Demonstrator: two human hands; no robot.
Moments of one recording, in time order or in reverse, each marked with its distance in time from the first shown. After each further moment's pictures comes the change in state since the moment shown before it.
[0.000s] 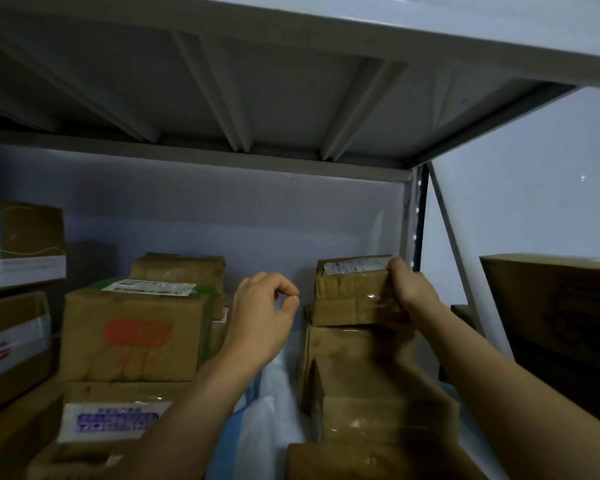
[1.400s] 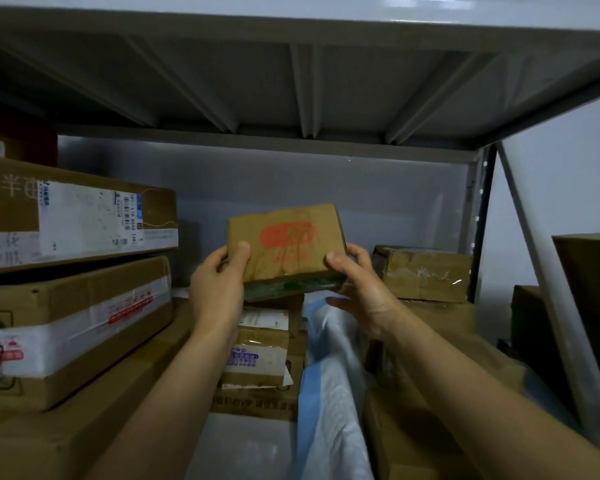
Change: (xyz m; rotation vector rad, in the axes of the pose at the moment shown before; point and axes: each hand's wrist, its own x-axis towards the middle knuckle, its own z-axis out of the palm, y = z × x) left_hand -0.039 -0.043 -0.120 -0.565 0.317 -0.586; right_hand -0.140 -0.023 0.113 0.452 -0.653 -0.295
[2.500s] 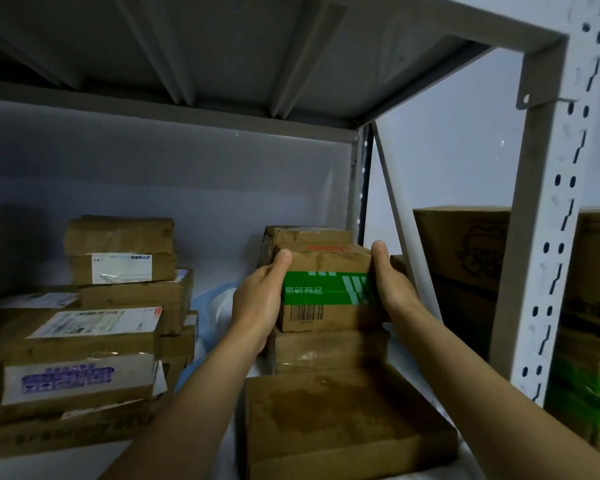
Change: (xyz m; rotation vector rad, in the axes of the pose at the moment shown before) left_hand -0.065 -0.047 0.164 0.035 -0.589 -0.137; right_hand -0.057 0.000 -0.174 -0.424 0.639 0.265
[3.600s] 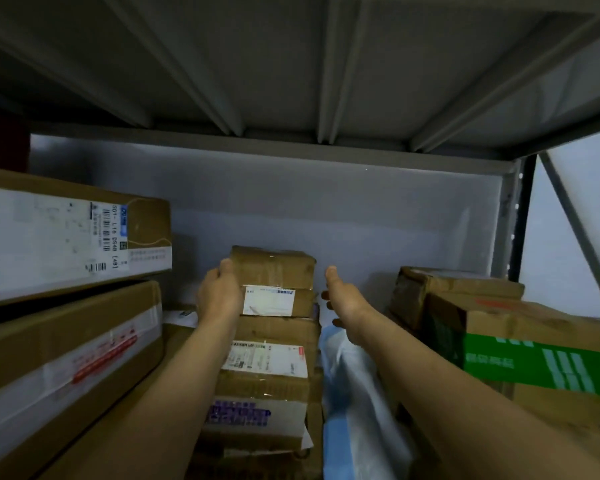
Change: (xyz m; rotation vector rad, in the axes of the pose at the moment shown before) left_hand 0.074 0.004 -0.222 0.098 0.674 -0.181; right_hand -0.021 -0.102 0.235 -0.001 -0.448 -0.036
